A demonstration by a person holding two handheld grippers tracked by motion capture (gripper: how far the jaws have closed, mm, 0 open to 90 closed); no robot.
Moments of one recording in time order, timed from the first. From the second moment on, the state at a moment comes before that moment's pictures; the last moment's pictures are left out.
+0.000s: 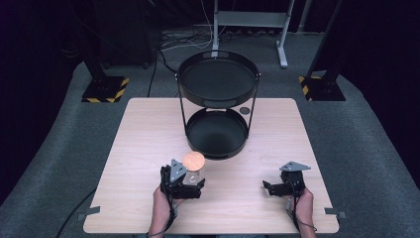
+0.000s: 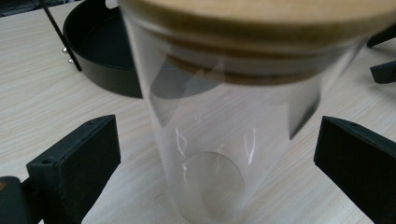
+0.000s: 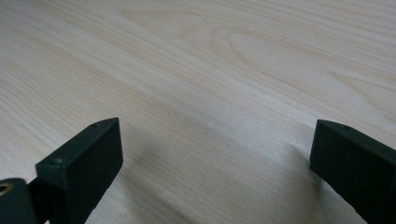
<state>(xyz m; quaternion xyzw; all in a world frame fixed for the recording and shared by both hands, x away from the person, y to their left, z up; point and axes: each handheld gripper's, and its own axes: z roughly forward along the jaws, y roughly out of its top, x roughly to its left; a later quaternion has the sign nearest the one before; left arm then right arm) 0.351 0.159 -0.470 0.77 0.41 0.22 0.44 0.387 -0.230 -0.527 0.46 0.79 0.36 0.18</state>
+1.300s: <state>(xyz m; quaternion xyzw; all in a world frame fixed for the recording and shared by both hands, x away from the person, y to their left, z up) 0.363 0.144 -0.484 0.73 0.41 0.24 0.48 0.386 -0.232 -0.527 0.46 0.79 0.36 0.18</state>
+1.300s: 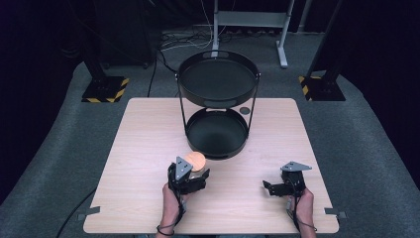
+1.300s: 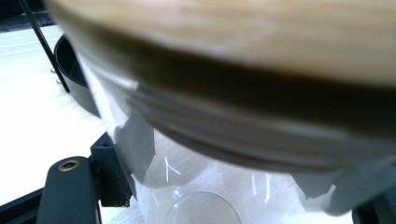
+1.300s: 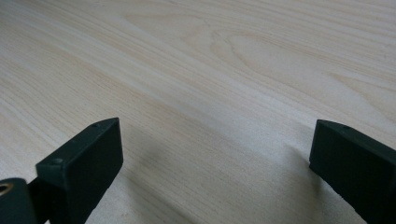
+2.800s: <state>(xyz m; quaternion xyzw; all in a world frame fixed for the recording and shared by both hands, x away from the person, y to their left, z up) 0.371 0.154 -0.453 0.73 0.41 0.26 0.49 0.386 -0.233 -0.527 0.46 0.78 0.37 0.18</state>
